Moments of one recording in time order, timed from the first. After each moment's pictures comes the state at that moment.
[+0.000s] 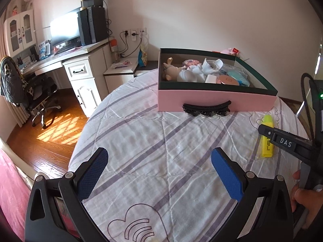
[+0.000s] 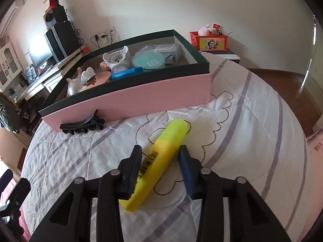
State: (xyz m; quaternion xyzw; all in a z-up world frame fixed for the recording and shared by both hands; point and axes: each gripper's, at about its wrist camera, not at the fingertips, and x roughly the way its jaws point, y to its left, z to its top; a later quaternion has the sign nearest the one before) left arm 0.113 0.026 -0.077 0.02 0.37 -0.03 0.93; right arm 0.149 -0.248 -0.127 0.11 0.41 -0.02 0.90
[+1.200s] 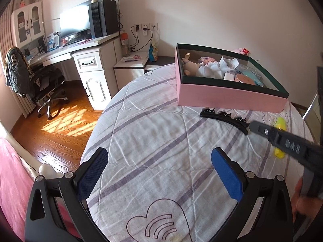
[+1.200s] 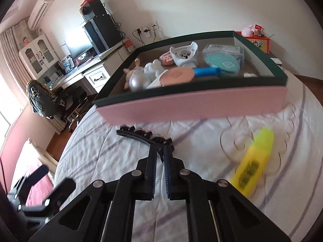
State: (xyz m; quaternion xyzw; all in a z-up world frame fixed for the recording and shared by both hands) left arm 0.109 0.054 -0.080 0.00 0.38 0.00 0.93; right arm 0.155 -0.184 -0.119 0.12 0.40 0.13 0.90
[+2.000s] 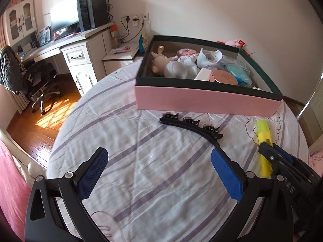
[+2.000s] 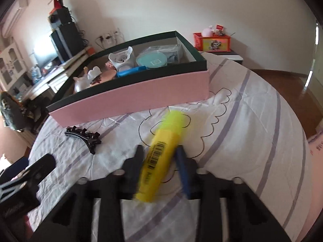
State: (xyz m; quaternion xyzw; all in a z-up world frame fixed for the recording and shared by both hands) left arm 0.155 -0.017 -0.083 0.00 0.42 -0.01 0.91; right arm 0.142 -0.250 -0.128 0.12 0.40 0.01 0.91
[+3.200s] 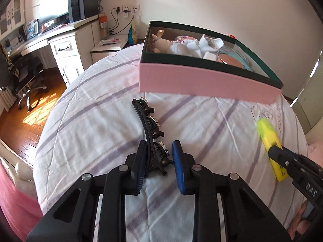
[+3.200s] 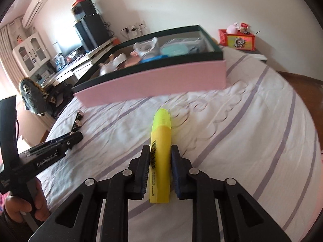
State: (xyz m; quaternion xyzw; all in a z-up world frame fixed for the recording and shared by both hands) left arm 0.143 0.023 -0.108 -0.02 0.44 -0.07 0.90; right arm 0.124 -0.243 -0.134 0.12 0.42 0.10 0.90
